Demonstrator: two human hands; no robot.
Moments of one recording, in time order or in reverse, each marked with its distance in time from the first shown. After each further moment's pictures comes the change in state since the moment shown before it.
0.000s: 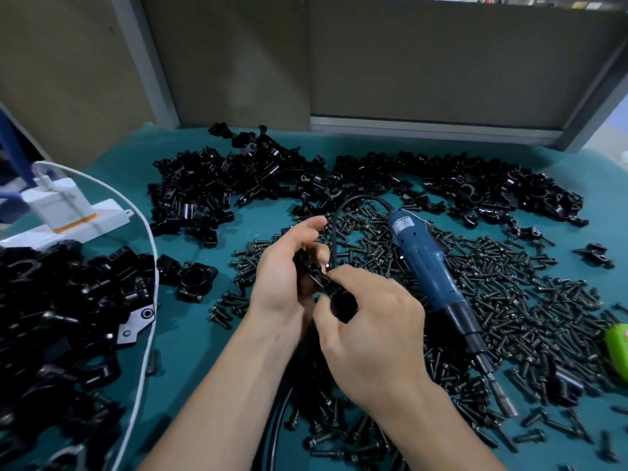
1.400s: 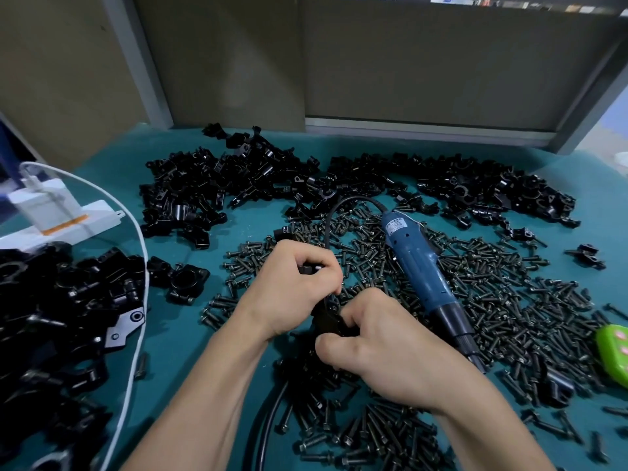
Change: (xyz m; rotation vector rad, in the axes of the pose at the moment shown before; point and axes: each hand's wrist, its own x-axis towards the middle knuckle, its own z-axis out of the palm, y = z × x) left_hand 0.002 0.005 -0.013 0.948 -0.348 0.366; right_hand 0.019 0.014 -0.041 0.267 -0.789 0.286
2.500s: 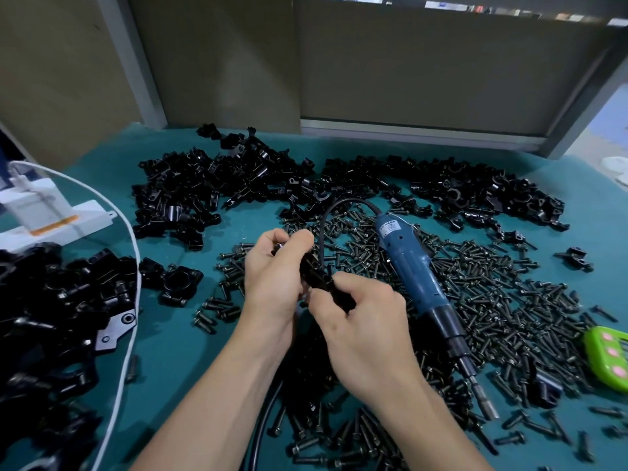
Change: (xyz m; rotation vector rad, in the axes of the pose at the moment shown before) left_hand 0.008 0.000 0.024 -0.748 0.582 -0.398; right_hand 0.017 0.007 0.033 0.174 0.534 -0.122
